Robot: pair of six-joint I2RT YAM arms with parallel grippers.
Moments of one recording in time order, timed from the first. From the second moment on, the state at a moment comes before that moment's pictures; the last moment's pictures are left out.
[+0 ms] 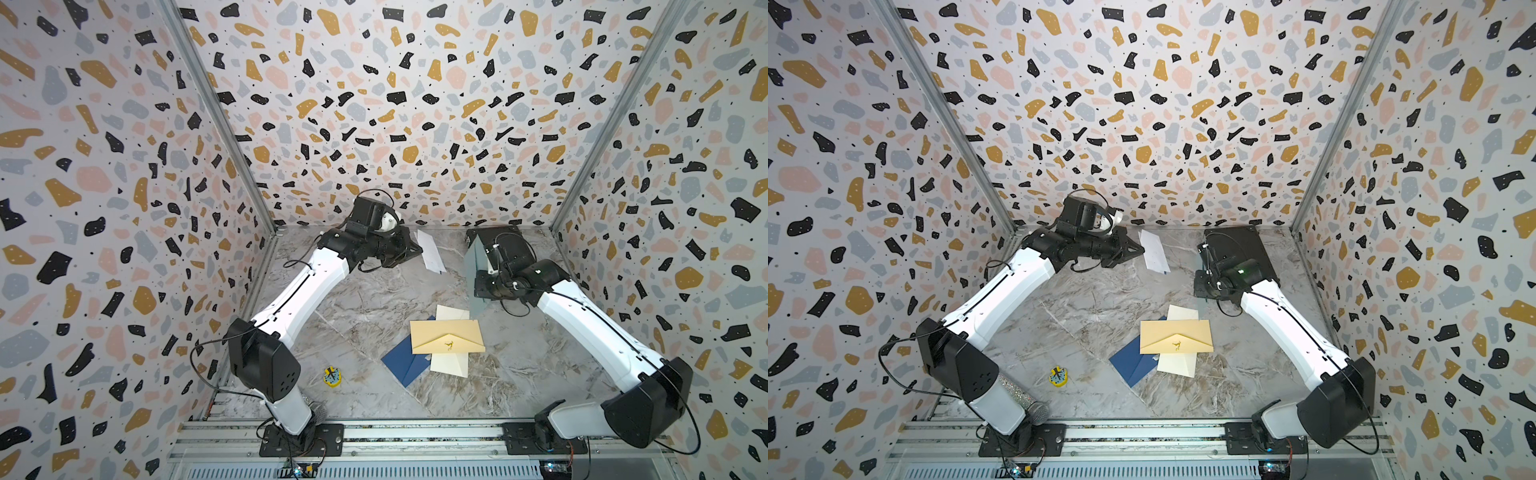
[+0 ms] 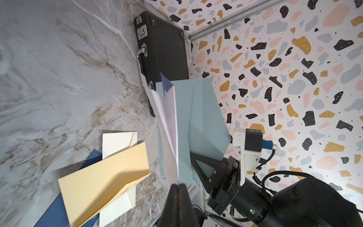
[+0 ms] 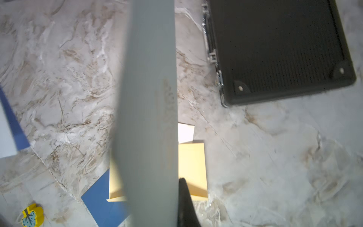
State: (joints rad) left arm -0.49 1.68 1.67 -0.65 0.61 -0.85; right arm 0.48 1.35 1.31 -0.97 0.12 0.53
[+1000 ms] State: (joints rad) left arm -0.58 1.67 1.41 -0.46 0.77 -0.84; right arm -0.01 1.26 0.89 -1.06 0.06 0.52
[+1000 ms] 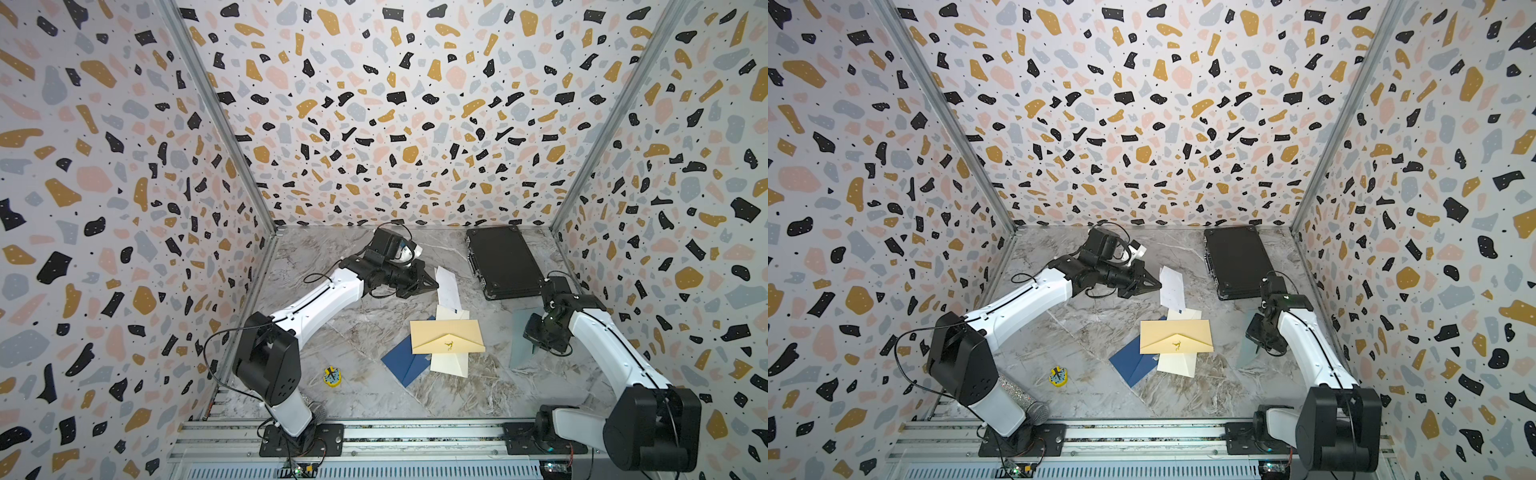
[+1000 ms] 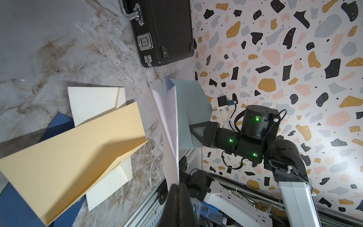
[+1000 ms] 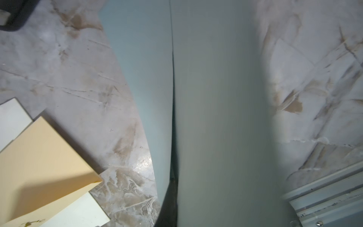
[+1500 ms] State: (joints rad) left arm -0.58 1.67 1.41 -0.48 0.77 -0.82; right arm -0.03 1.43 0.92 -1.06 0.28 0.47
